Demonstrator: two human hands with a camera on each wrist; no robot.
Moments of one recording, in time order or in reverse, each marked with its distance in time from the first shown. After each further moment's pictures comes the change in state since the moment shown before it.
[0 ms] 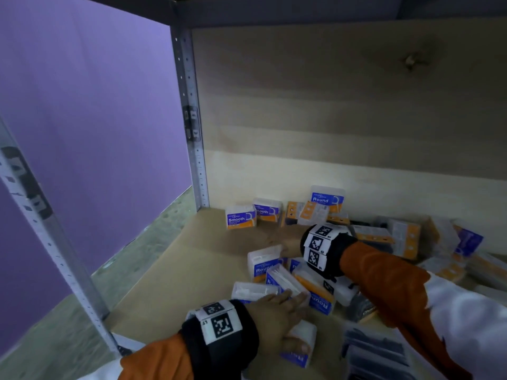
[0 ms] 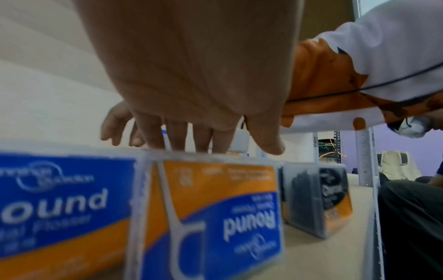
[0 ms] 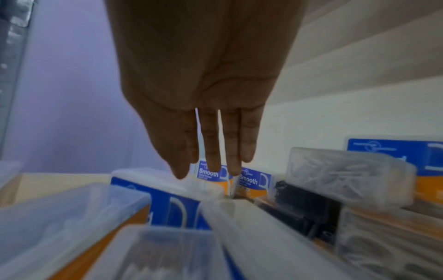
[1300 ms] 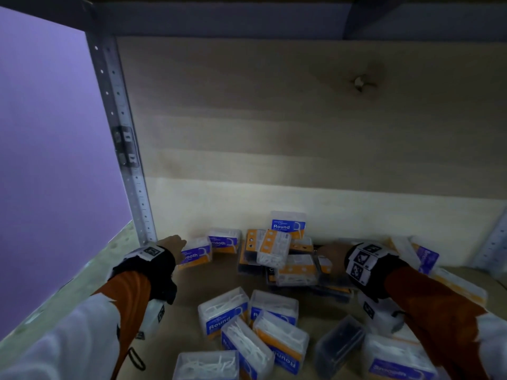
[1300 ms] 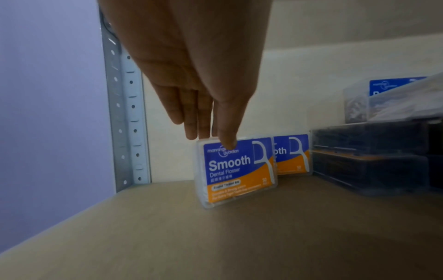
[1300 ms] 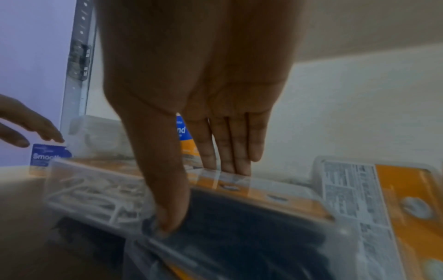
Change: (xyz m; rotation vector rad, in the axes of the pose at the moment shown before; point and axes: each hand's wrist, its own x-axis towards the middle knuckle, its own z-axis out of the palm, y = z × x) left_hand 0.078 -0.201 -0.101 0.141 0.226 -0.718; right_hand -0.054 0.152 0.029 0.102 -0.015 0.529
